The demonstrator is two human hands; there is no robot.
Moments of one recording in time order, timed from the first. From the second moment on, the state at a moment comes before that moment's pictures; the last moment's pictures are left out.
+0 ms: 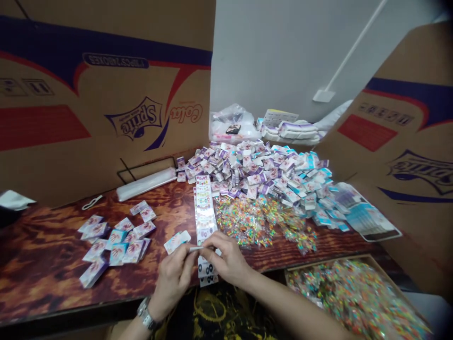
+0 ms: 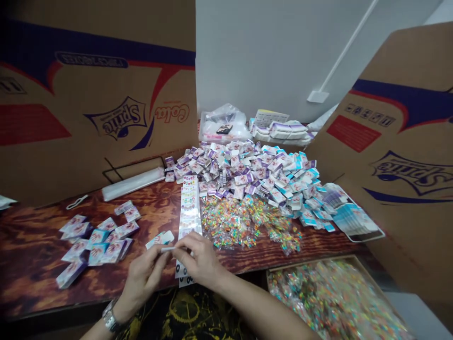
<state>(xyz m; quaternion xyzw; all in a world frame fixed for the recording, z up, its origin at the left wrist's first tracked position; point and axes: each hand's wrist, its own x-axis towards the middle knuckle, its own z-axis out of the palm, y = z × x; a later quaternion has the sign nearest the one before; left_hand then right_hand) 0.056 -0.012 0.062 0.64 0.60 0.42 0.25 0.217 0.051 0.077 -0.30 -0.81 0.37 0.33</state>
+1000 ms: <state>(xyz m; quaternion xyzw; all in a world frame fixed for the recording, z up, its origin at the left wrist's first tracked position) 0.013 0.012 -0.004 0.71 0.70 -0.02 -0.03 0.304 0.142 0.002 -0.56 -0.79 0.19 0.12</state>
